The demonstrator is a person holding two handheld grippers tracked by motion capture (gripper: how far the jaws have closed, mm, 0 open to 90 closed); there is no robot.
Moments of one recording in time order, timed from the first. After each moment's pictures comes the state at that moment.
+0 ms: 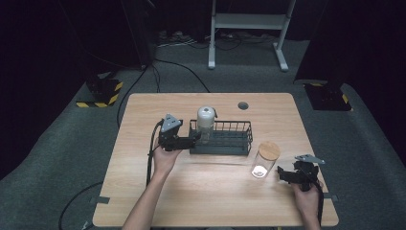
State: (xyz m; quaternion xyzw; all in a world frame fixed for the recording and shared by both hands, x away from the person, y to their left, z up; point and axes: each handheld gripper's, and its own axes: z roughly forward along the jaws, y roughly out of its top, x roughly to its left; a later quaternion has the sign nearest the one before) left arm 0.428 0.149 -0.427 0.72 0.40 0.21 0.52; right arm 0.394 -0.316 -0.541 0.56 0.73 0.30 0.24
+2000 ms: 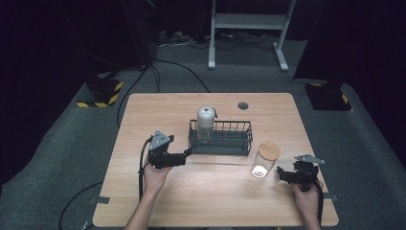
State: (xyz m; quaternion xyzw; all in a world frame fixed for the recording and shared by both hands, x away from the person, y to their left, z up) left arm 0.381 0.173 -0.450 0.72 0.42 0.19 0.51; right arm 0.393 -0.315 -0.541 0.56 0.73 0.30 0.24
